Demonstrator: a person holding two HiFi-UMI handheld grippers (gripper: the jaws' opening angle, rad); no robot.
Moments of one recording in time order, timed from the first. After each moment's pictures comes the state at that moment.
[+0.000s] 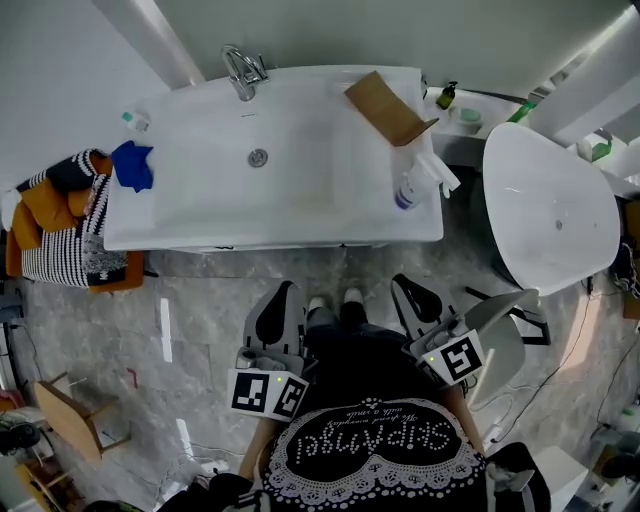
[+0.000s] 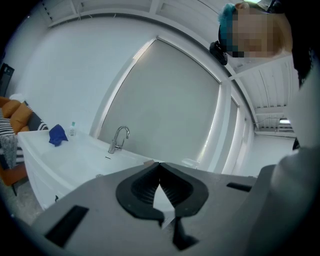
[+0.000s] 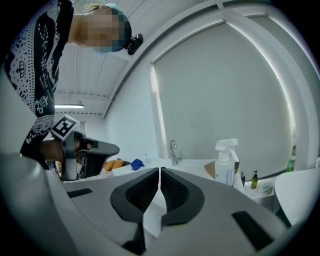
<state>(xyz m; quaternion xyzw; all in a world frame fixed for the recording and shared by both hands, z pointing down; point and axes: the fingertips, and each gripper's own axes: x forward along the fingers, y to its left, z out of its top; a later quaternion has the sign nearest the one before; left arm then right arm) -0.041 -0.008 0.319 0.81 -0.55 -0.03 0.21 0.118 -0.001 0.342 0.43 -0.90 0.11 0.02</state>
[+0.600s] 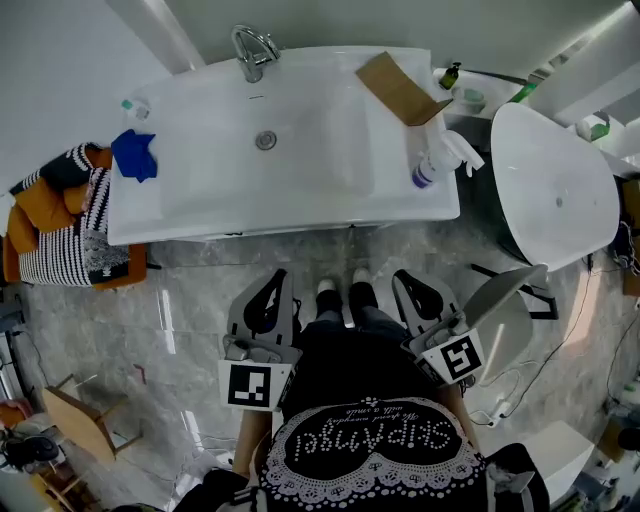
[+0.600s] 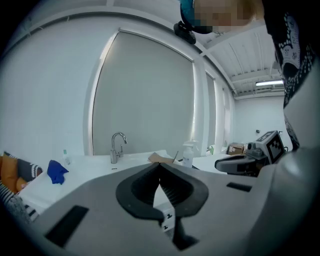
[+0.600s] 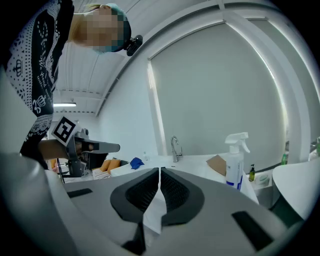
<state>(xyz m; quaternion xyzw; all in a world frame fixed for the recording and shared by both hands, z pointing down) -0.099 -0.010 0.312 0.86 -0.49 0.12 0.10 0.063 0.016 0.341 0.47 -0.88 0.13 0.03</state>
